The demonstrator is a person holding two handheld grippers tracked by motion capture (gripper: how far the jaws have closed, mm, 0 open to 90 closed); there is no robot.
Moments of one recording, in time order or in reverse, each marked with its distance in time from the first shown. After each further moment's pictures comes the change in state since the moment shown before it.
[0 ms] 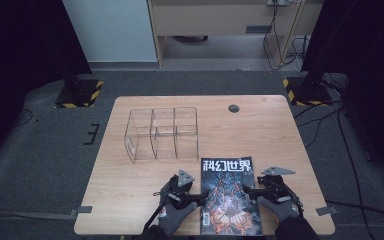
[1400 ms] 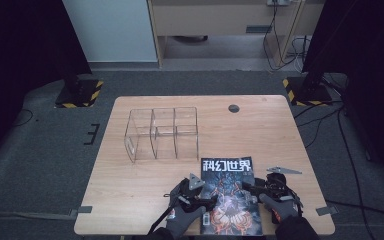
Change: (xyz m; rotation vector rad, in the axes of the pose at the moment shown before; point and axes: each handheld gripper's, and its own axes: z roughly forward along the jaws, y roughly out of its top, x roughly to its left) left arm -0.017 -0.004 0.018 0.037 -0.039 0.047; right arm -0.010 -0.004 0.002 -0.056 0.116 0.214
